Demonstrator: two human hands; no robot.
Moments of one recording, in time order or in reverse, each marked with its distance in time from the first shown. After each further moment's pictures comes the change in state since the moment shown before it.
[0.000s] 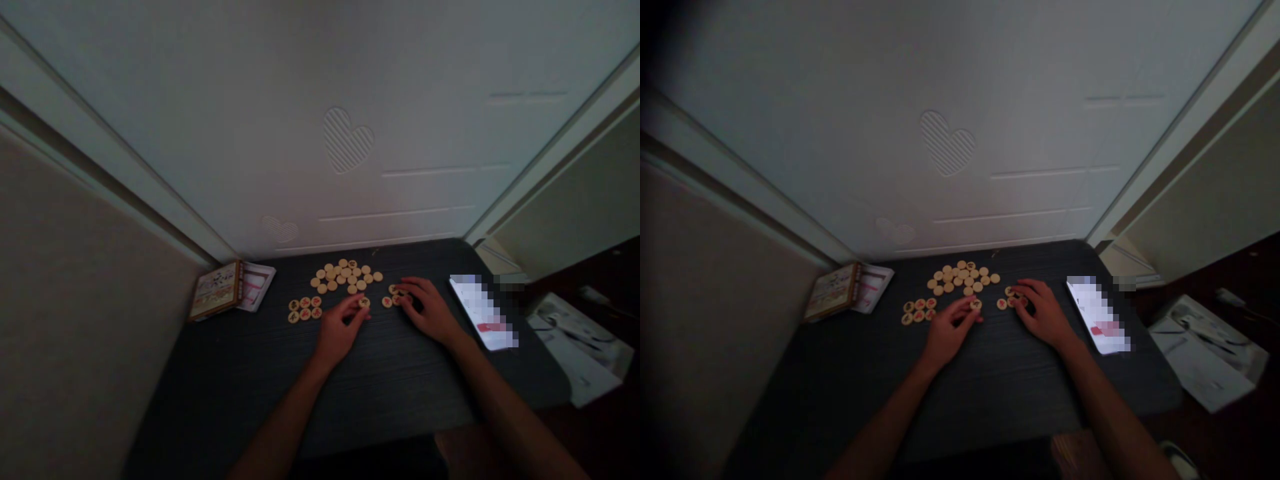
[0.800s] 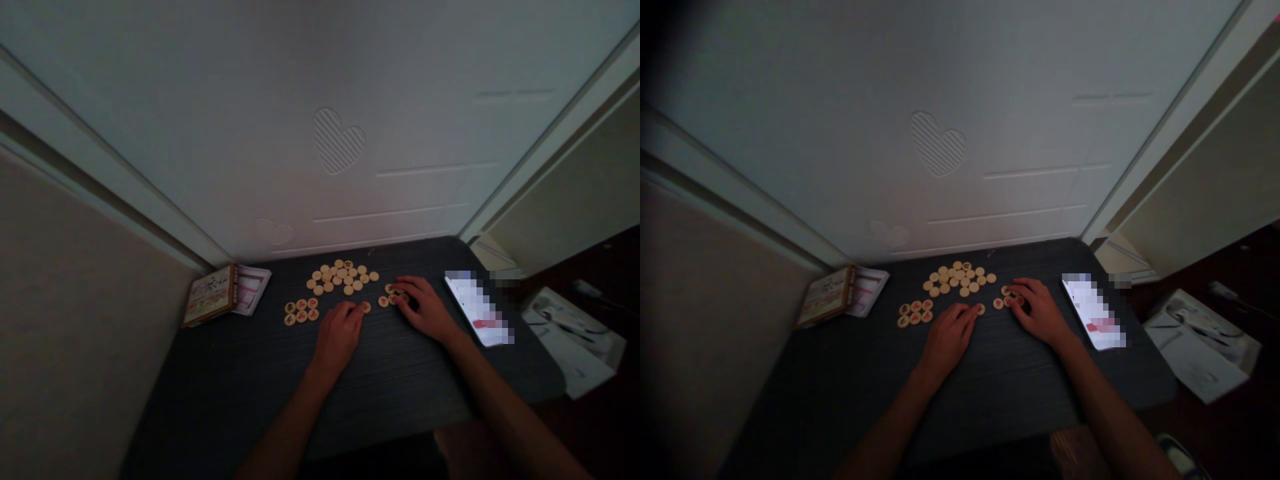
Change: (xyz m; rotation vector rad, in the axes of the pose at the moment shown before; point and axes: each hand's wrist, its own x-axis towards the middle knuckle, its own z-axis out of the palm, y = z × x) left_hand -0.009 0.001 0.000 0.799 -0.063 0.378; right_hand -0.001 0.001 0.002 -0.001 0.010 -0.006
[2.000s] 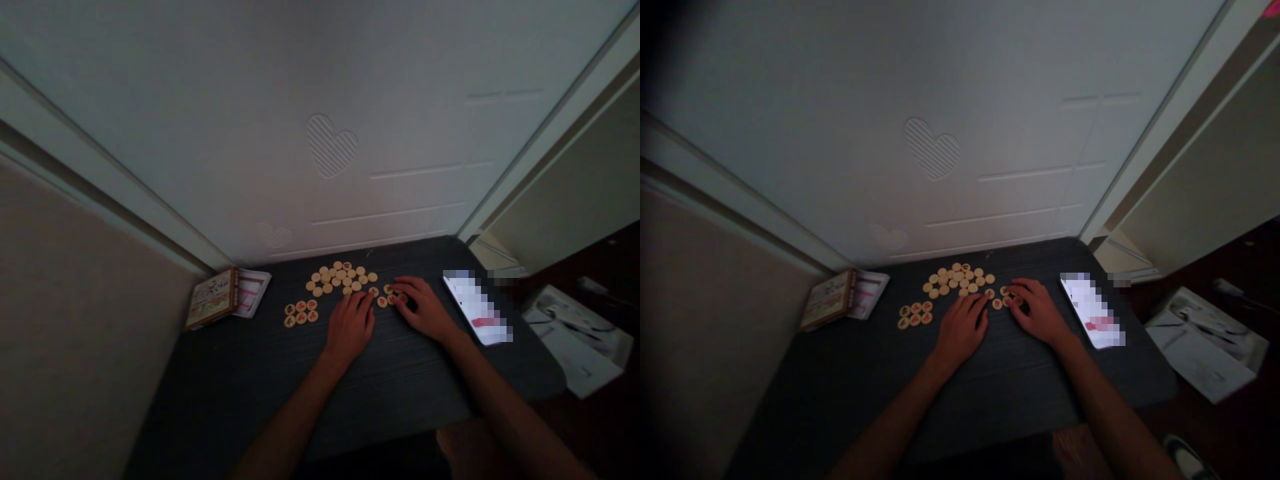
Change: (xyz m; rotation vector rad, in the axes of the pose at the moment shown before) left_hand 0.026 0.016 0.008 0.015 -0.032 0.016; right_hand -0.001 0.001 0.002 -0.012 0.006 -0.010
